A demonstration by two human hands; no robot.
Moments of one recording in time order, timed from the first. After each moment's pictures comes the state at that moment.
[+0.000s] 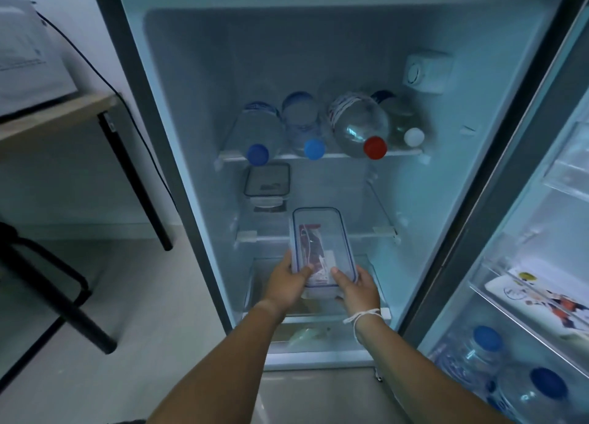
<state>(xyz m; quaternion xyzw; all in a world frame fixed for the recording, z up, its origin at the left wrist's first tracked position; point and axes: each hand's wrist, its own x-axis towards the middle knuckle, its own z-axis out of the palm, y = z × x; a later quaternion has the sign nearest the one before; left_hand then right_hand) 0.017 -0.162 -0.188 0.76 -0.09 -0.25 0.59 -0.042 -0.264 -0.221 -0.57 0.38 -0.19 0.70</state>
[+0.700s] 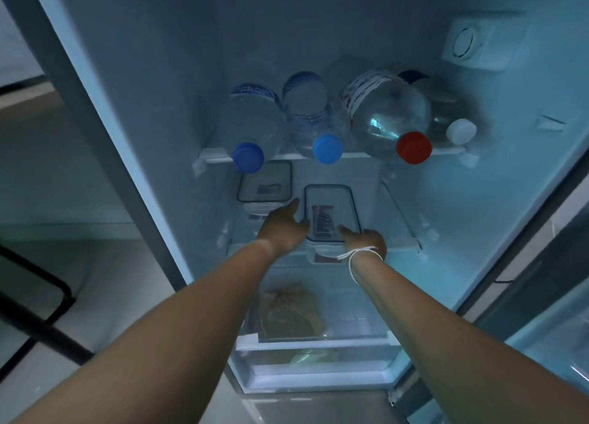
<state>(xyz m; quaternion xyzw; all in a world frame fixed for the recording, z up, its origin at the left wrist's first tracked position) 0.151 -0.213 -0.161 0.89 -0.23 -0.17 0.36 0.085 -0.336 -0.196 -0.68 0.48 -0.12 0.54</state>
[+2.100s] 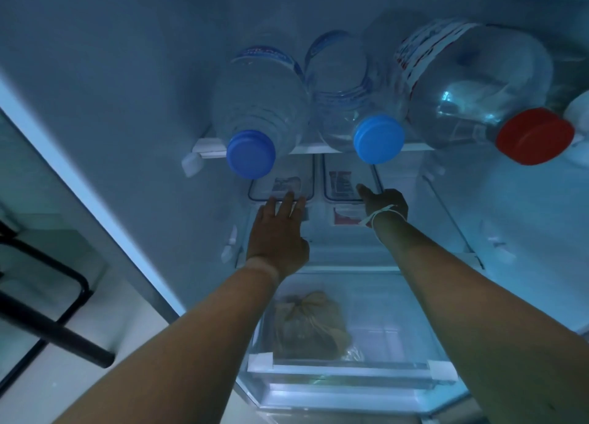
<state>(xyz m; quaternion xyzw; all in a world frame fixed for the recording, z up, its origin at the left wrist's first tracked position) 0.200 -0.203 -0.206 0.96 -0.28 0.01 0.07 0.195 -0.388 -0.213 -0.73 0.44 -0.14 0.50</state>
